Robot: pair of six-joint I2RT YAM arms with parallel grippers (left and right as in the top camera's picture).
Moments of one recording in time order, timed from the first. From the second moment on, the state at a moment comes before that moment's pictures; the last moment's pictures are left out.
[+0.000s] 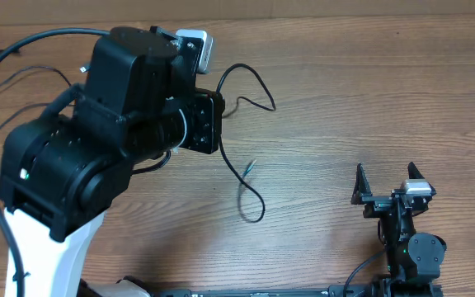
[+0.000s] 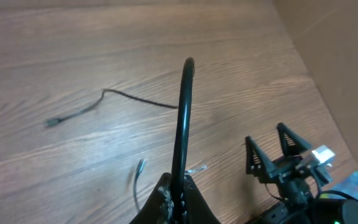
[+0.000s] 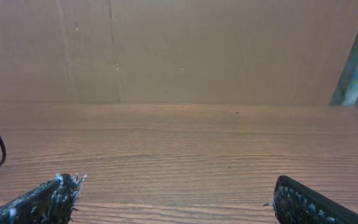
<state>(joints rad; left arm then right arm) -0.54 1.50 2.29 -1.50 0.15 -0.38 -0.03 0.01 0.02 -0.04 -0.04 -0.01</state>
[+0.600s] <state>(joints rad) -0.54 1.19 2.29 -1.57 -0.22 -0.73 -0.03 0.01 0.02 -0.03 -0.04 -0.01</state>
